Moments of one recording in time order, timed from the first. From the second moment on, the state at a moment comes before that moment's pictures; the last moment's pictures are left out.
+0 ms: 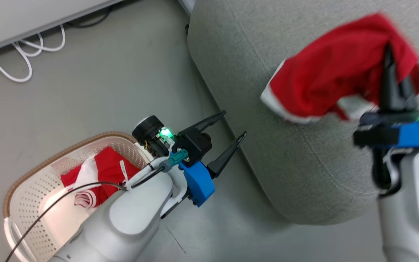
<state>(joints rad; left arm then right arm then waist) -0.84 0.12 -0.94 0.65 -0.37 -0.12 -0.26 -0.51 -0.08 -0.10 0.22 0.12 0.13 -0.26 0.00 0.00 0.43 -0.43</state>
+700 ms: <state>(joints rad) -1.03 0.20 -0.95 0.54 -0.31 -0.12 -0.23 -0.90 -0.46 -0.44 0.20 0.11 0.13 -0.26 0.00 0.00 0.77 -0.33</state>
